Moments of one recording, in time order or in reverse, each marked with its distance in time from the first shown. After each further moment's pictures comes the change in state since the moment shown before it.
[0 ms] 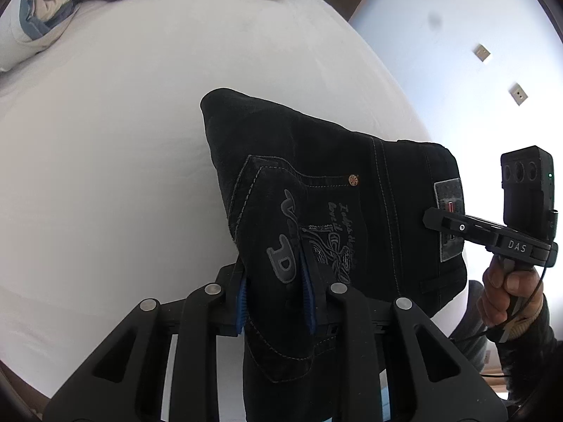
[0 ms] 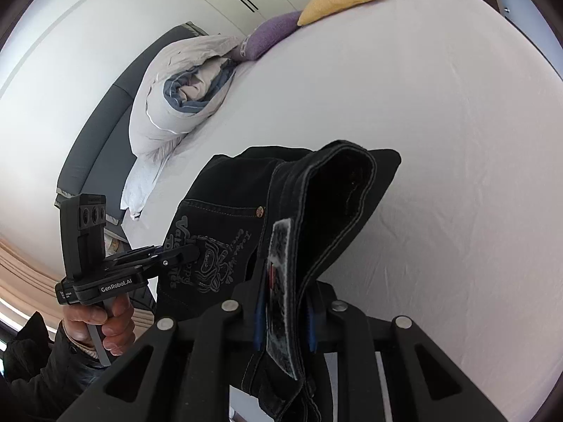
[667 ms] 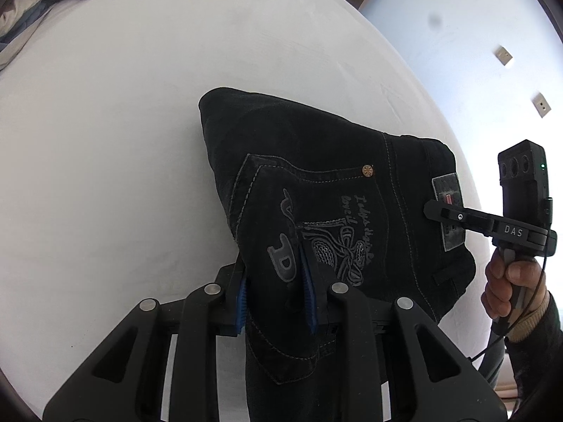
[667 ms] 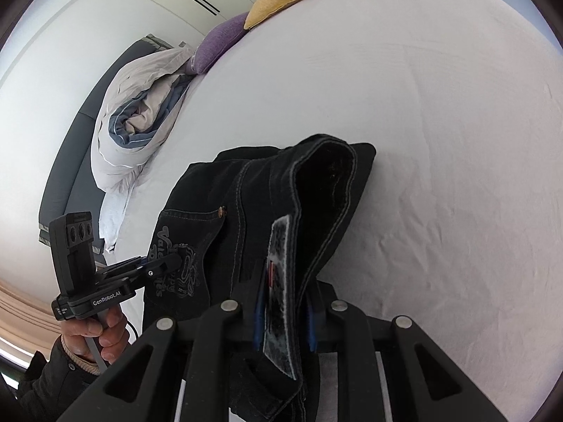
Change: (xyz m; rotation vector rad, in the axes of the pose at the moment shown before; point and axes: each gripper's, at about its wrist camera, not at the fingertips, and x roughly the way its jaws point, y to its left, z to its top) left arm 0.114 0.013 0.084 -0.003 0.042 0.002; right arm 0.050 -0.127 0.094 0.123 0.027 -0.028
